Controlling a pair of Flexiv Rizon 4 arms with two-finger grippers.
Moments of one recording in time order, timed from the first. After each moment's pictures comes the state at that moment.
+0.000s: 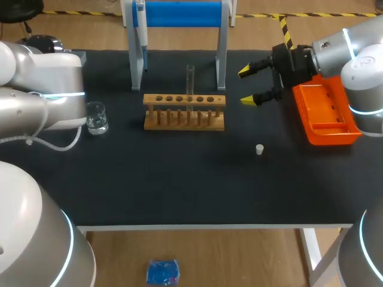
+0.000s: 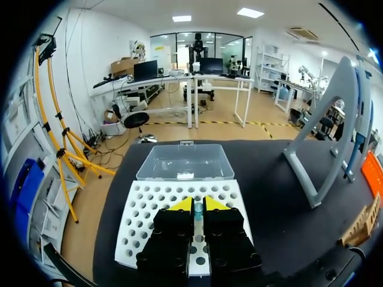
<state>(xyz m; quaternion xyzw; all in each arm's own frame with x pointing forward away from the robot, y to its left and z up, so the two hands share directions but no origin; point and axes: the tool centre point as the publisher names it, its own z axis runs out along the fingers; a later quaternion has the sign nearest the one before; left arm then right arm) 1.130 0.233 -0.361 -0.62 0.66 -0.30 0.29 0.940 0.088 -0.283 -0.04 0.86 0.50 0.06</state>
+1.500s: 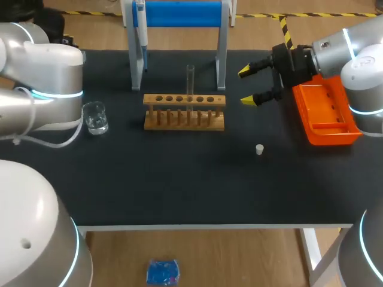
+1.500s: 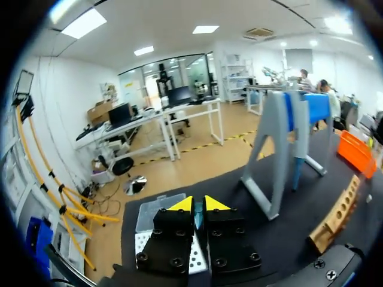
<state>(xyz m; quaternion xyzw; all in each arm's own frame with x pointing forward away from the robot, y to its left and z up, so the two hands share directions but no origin) 1.101 0.155 -0.236 -0.47 0.73 -0.35 0.35 0.940 0.088 -0.283 -0.04 0.86 0.50 0.06</state>
